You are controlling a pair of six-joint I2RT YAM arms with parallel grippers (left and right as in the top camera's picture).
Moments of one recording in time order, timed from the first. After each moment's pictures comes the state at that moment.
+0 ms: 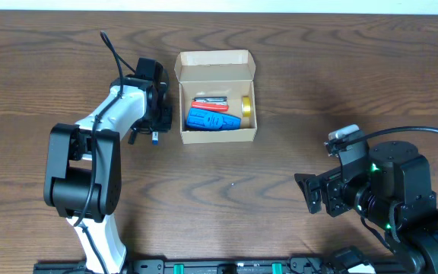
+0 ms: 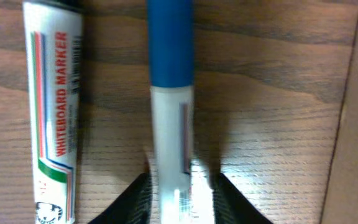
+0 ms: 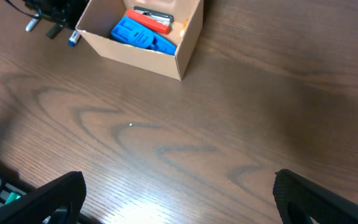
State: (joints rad) left arm -0.18 2.01 1.31 -0.74 0.02 -0.13; right arm 0.35 0.83 1.23 -1.25 -0.11 0.05
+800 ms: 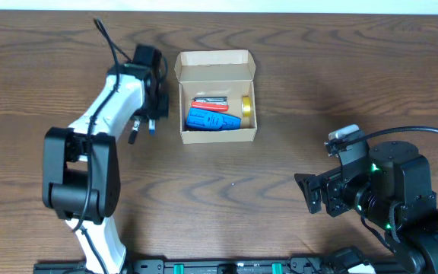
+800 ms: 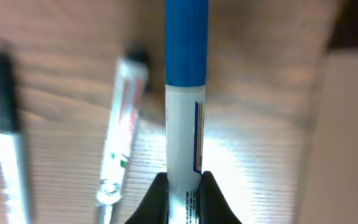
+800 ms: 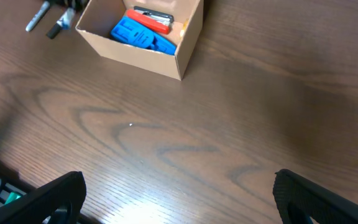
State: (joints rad) left arm -0.18 1.98 1.47 -0.87 -0.06 -0.18; right arm 0.35 0.83 1.23 -1.25 -0.11 0.05
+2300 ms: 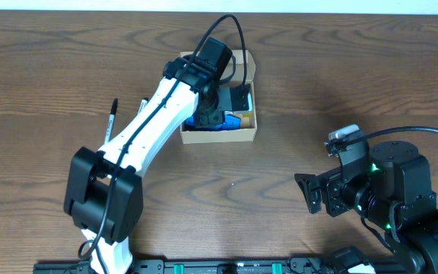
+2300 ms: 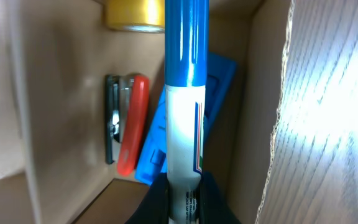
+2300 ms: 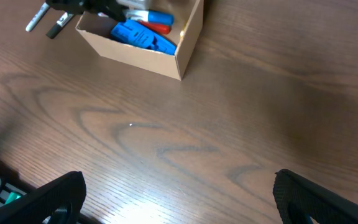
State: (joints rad) left arm -0.52 1.94 1.65 -1.01 0.10 0.98; right arm 0.35 0.83 1.23 -1.25 -0.11 0.05
